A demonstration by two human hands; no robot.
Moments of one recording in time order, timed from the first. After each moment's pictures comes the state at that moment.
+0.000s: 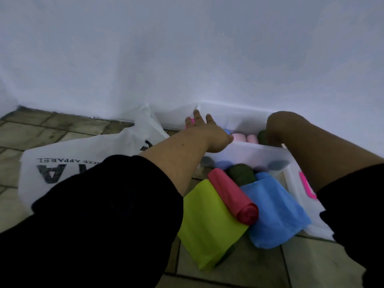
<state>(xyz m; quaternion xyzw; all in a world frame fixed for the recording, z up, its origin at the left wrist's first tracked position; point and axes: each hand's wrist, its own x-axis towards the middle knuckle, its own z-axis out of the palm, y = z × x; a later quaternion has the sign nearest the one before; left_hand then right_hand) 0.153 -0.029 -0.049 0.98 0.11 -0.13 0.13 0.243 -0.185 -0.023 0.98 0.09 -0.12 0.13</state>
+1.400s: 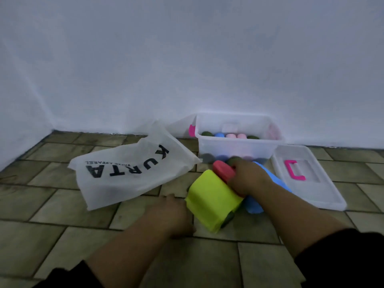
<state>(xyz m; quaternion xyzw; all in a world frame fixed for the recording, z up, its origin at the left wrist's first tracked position) -0.052 -0.016 -0.122 0.97 0.09 -0.23 0.04 0.081 -0.194 -0.089 0.98 0.16 -0.02 -0.15</state>
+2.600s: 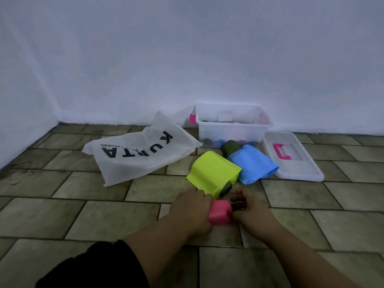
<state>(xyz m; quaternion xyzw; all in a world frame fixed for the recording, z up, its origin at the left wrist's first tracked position) -0.111 -0.059 -0.137 1.00 -0.09 -0.01 0.02 -0.077 -0.238 -0.135 0.86 0.09 -0.14 -0.48</state>
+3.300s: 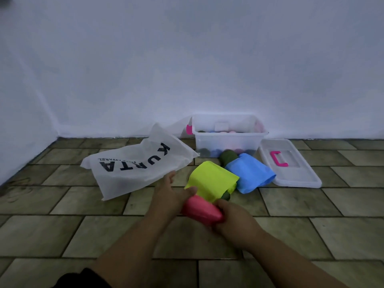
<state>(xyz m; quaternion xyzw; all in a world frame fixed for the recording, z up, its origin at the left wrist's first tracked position) -0.107 -0.023 -0.101 0.81 0.21 0.08 0.54 -0.080 -0.210 -0.119 0.92 0.25 -0.10 -0.27</state>
